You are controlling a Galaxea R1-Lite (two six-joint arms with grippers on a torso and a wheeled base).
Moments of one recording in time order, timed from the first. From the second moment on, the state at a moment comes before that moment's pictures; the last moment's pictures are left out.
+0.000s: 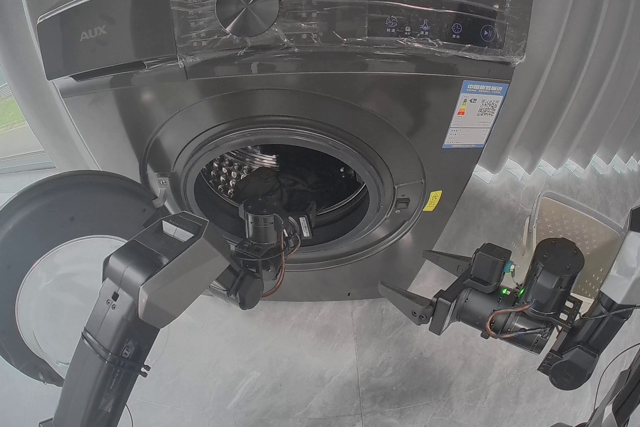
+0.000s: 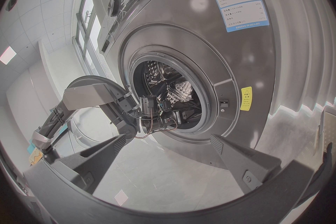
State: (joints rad) left arm -0.46 2.69 -1.53 -1.06 0.23 -0.24; right arm 0.64 1.93 -0.27 -1.55 0.12 0.16
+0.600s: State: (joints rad) left arm -0.45 2.72 -1.64 -1.06 0.24 -0.24; right arm 0.65 1.92 -0.28 -1.55 0.12 0.16
